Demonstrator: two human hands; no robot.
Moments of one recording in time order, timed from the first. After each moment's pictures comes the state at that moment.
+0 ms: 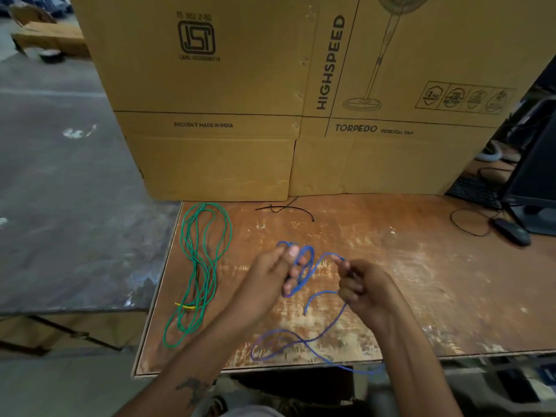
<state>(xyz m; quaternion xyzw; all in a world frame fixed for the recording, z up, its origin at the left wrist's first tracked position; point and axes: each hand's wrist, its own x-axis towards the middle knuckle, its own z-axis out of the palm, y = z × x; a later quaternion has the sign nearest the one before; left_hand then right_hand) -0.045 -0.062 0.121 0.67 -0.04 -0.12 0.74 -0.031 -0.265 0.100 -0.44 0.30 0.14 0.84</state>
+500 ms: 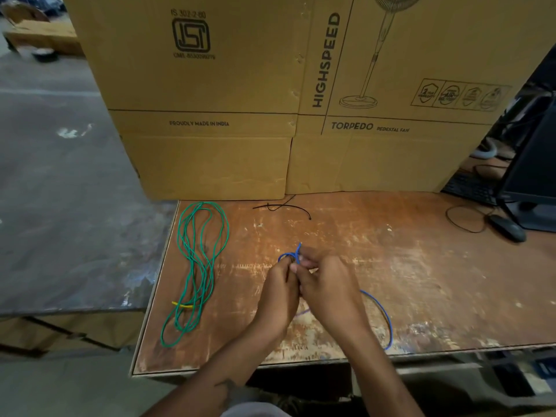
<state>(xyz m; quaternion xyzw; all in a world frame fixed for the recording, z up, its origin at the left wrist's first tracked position) -0.054 -0.102 0.080 0.70 0.04 -0.06 0.71 -0.066 -0.198 0.136 -0.93 0.03 -0.04 0.36</state>
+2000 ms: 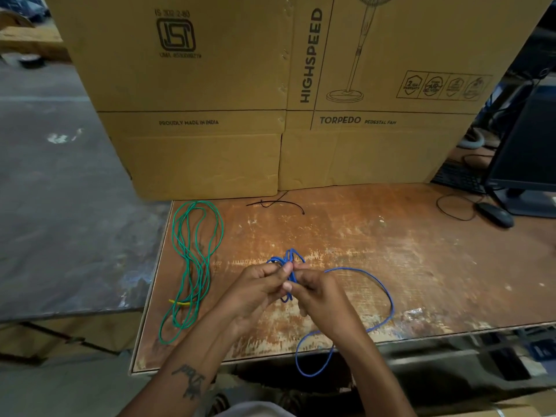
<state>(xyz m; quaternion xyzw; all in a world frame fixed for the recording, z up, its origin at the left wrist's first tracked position) -0.056 -0.056 0.089 0.53 0.05 -0.28 0.80 -0.089 -0.216 0.087 -0.82 0.00 0.07 0.57</state>
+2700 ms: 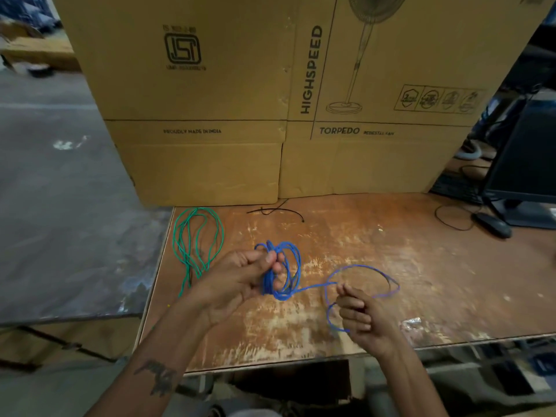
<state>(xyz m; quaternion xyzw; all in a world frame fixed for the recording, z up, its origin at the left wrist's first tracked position) -0.050 -0.026 0.138 0.52 -0.03 -0.28 0.81 -0.077 -0.327 0.005 -0.23 0.11 0.32 0.91</state>
